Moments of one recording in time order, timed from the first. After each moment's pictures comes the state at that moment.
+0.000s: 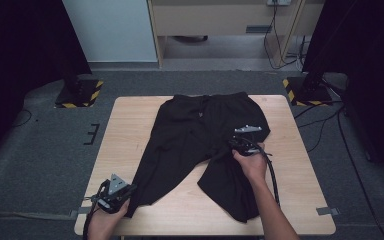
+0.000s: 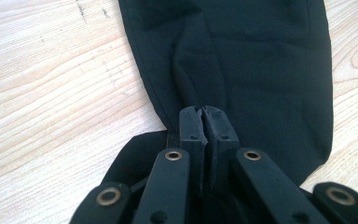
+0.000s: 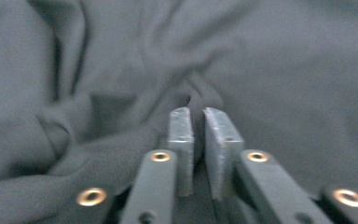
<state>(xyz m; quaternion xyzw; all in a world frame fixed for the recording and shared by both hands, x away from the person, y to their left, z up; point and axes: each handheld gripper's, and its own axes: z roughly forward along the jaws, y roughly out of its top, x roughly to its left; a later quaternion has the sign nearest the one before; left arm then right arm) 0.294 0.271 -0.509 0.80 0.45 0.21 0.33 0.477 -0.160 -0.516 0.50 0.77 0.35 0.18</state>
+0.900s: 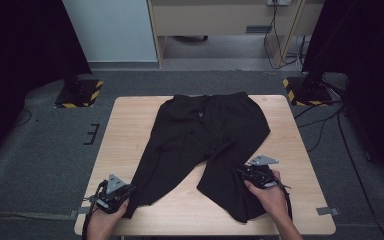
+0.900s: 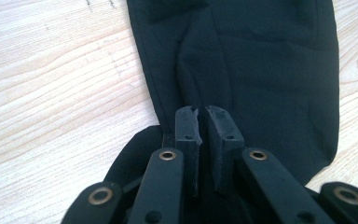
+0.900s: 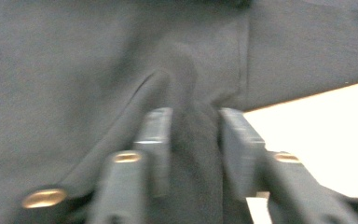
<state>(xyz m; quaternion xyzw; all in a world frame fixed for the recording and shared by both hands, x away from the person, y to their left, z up) 0.294 0.275 -0.511 0.79 0.47 0.20 0.33 0.380 -0.197 -0.532 0.44 0.80 0.37 0.18</state>
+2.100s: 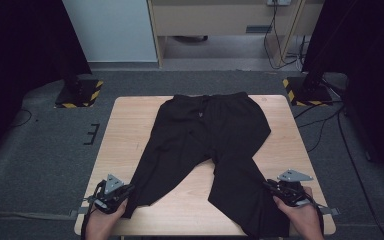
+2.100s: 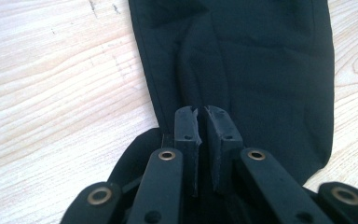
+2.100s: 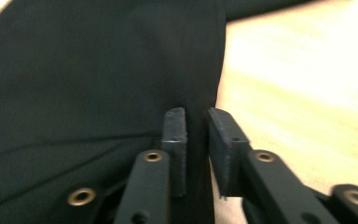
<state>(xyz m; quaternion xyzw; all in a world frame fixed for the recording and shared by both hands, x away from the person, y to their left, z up) 0.292 0.278 -0.506 0.79 0.47 0.21 0.34 0.326 -0.270 -0.516 0.45 0.79 0.36 0.18</state>
